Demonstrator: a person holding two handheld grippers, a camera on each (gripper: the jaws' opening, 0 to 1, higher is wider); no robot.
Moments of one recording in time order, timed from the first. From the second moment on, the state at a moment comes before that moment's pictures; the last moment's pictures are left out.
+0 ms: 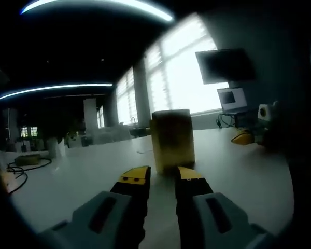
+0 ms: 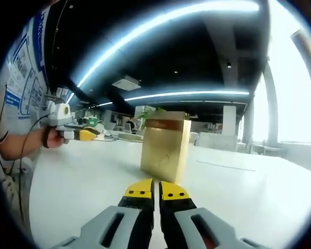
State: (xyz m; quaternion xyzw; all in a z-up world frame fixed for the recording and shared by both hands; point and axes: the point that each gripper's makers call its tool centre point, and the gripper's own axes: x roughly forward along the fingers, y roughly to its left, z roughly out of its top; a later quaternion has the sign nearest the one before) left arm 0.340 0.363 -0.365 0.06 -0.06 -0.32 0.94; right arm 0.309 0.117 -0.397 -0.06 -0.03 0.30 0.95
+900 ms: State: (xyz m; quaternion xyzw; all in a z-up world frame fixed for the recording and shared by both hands) left arm 0.404 0.302 -0.355 0.07 -0.04 -0.42 0.90; right arm 0.308 0.120 -0.397 -0.06 -0.03 0.30 0.95
